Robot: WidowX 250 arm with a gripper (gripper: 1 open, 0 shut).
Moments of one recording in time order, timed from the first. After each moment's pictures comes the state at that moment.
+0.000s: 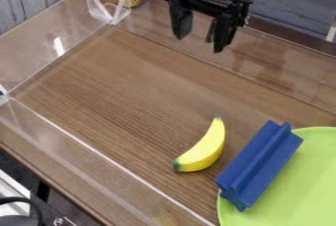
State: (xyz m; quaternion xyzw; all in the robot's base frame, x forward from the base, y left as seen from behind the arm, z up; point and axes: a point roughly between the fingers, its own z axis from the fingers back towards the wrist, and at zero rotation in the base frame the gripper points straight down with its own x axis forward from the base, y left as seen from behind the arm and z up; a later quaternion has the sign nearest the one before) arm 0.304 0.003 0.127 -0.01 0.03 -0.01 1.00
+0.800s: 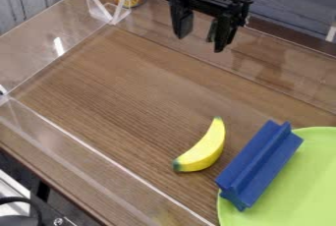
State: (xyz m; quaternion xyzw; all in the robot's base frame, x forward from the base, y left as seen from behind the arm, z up) arm 0.306 0.003 0.126 -0.01 0.02 -0.01 1.00
